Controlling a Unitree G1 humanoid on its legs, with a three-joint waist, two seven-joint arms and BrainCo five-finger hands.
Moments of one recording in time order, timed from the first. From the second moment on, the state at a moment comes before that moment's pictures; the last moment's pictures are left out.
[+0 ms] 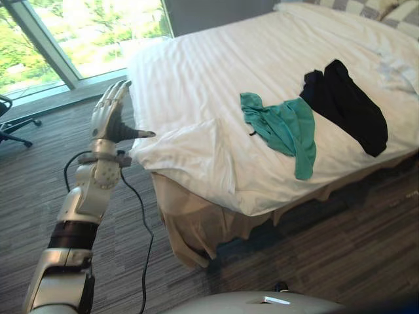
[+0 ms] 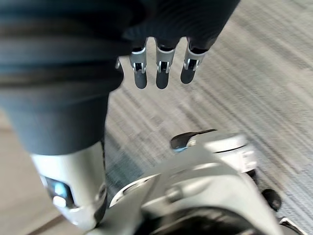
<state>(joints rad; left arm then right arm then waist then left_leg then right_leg) -0.42 0.66 -0.02 0.28 0.53 -0.13 0.24 0.31 -0.09 -0.30 0.97 0.11 -0.11 -0.06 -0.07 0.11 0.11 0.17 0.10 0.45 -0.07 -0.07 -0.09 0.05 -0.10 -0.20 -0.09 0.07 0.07</state>
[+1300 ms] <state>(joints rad) -1.01 0.58 -0.36 0.80 0.50 -0.08 -0.14 0.20 -0.05 -0.13 0.69 0.31 -0.13 -0.04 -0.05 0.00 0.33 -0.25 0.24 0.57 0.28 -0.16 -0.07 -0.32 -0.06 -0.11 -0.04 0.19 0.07</state>
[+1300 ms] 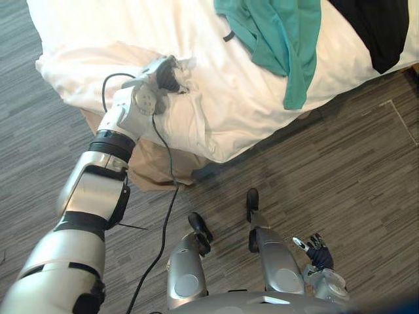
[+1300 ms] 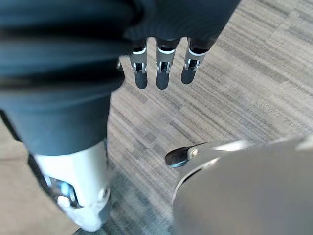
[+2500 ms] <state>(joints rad) 0.17 0.16 0.48 0.84 0.00 -0.11 0.11 0.27 -0.04 -0.19 0.94 0.25 -0.09 -0.08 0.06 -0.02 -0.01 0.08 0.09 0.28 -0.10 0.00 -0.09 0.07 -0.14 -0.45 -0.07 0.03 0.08</state>
